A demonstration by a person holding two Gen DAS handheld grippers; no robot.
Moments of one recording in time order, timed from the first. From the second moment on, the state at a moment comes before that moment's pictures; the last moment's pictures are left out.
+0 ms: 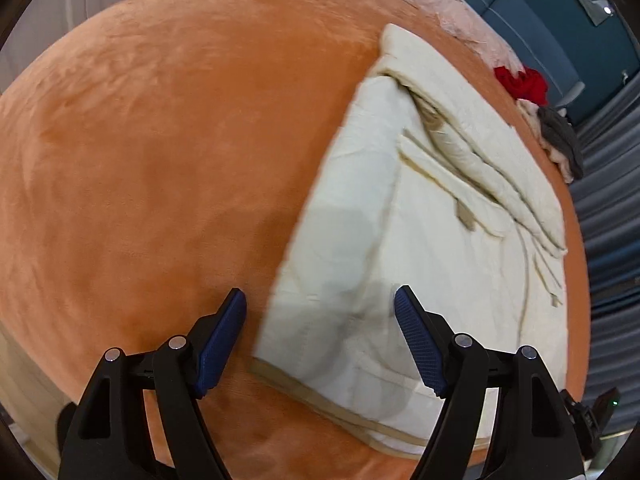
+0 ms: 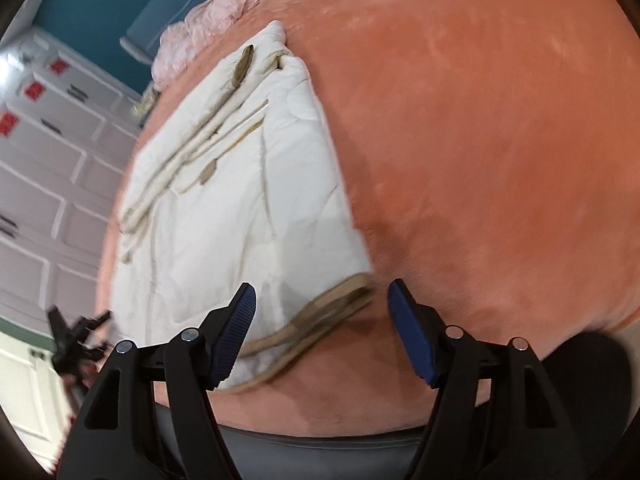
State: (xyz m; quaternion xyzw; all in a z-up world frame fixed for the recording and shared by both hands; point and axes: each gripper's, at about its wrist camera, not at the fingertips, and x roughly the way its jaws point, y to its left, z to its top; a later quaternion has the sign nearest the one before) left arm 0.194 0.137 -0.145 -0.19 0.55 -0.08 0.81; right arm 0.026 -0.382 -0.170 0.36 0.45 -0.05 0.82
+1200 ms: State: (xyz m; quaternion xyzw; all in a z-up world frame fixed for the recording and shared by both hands) left arm 0.043 0.145 0.045 -0.06 0.46 -0.18 0.87; right arm -0.049 -0.332 0.025 0.20 0.41 0.03 0.89
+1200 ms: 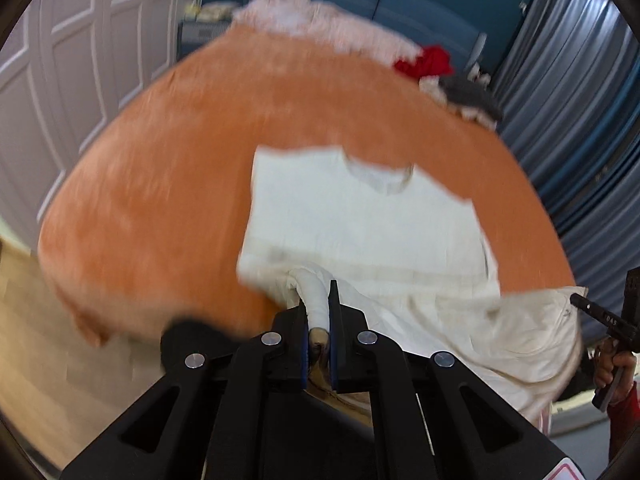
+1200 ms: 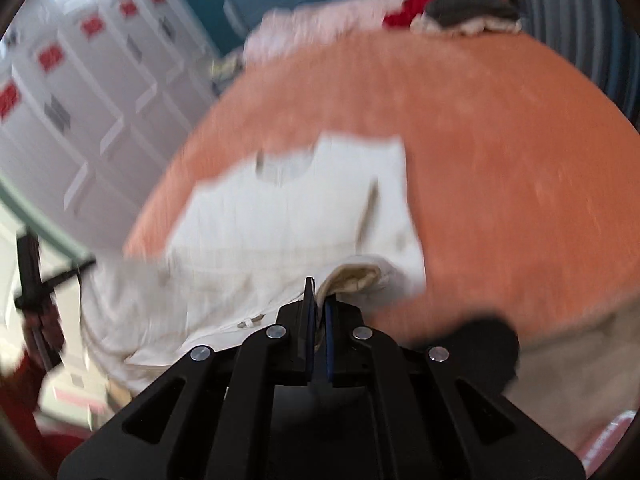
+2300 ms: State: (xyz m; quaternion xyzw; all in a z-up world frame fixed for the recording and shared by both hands) left arm 0.276 0.133 0.036 -0.06 0.39 -0.08 0.91; right arm 0.145 -0.385 -0.014 0.26 0.32 -0.04 0.91
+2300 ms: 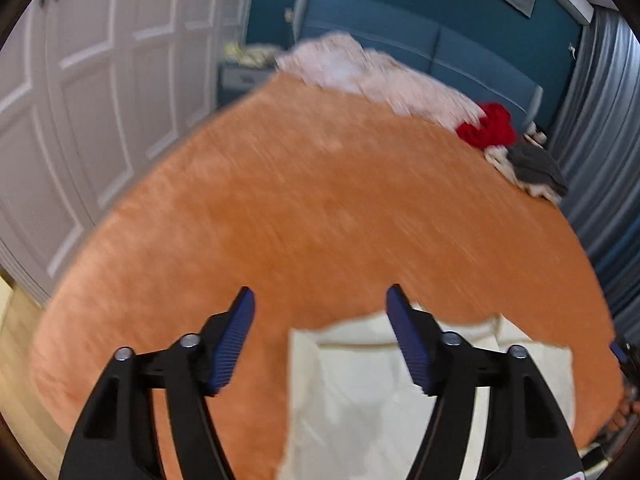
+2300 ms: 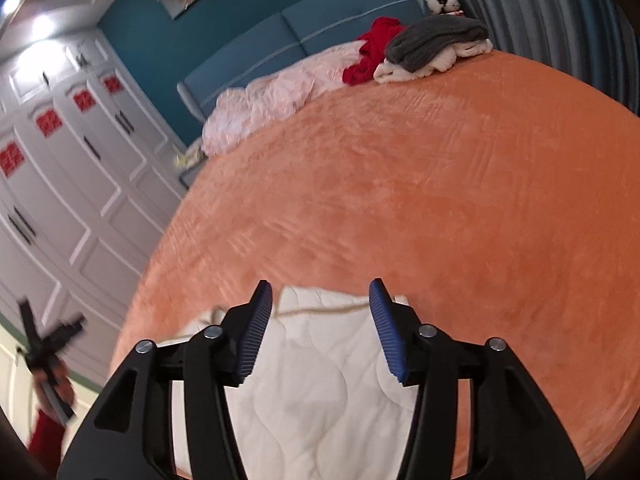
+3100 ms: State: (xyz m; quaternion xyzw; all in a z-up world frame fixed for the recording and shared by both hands) left arm 0.307 0.093 -0.062 -0.06 0.48 -0.11 0.87; right arm 0.205 -0.380 -0.079 0.18 0.39 -0.09 0.90
